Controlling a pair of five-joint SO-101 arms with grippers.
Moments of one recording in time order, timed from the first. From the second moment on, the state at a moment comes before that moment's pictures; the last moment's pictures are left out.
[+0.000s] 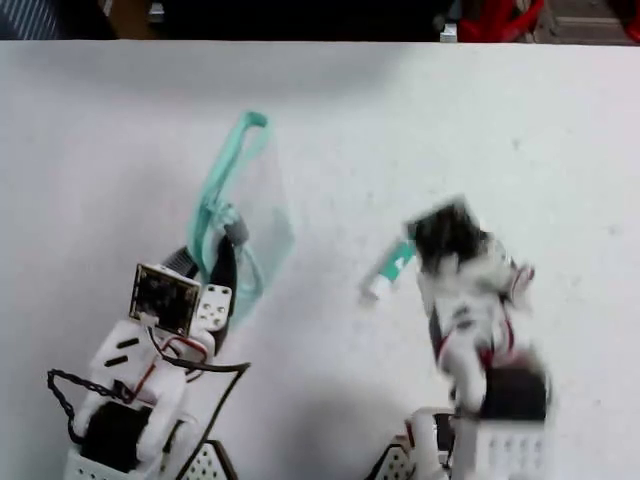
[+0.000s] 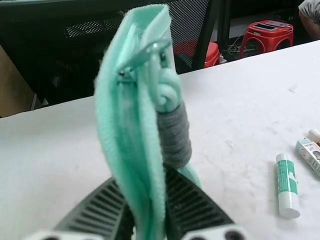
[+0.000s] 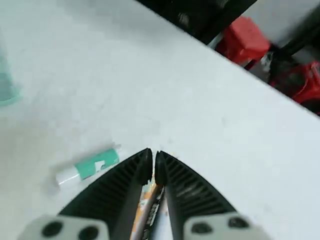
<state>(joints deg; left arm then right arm) 12.4 -104.1 80.1 52.9 -3.7 -1.7 -68.8 47.2 64.3 32.0</state>
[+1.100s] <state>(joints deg) 12.4 -104.1 80.1 52.9 -3.8 -6.6 27.7 -3.1 76.6 -27.6</state>
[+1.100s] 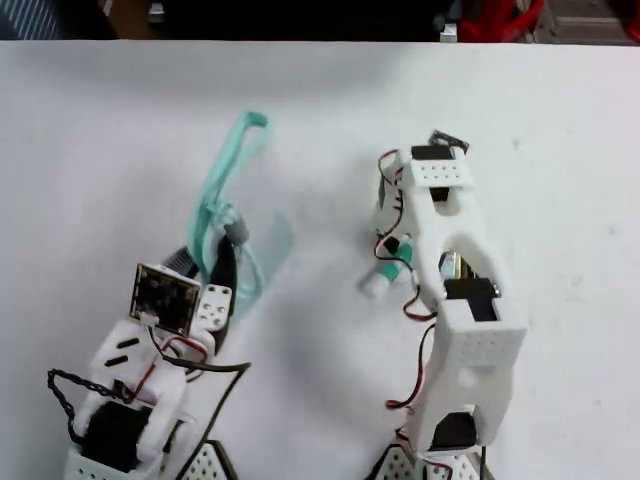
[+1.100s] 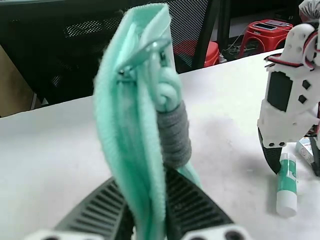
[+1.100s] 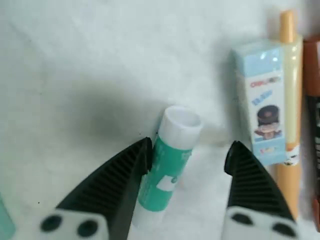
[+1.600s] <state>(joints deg) 12.4 -104.1 80.1 52.9 -3.8 -6.7 28.9 -6.0 76.0 -21.1</state>
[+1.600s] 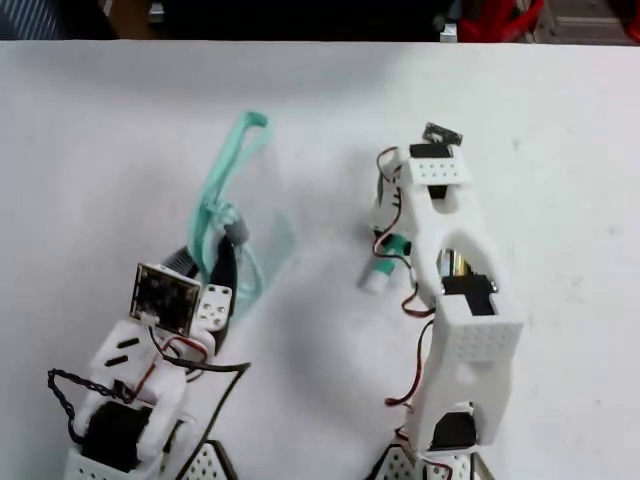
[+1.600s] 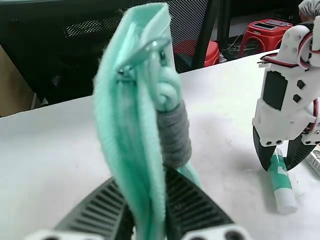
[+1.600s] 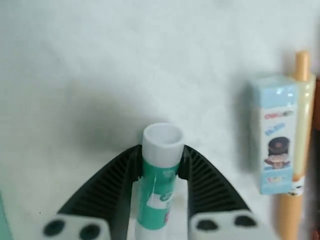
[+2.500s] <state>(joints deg) 12.4 -104.1 80.2 52.9 -3.8 -34.5 -18.2 -18.1 54.2 11.0</state>
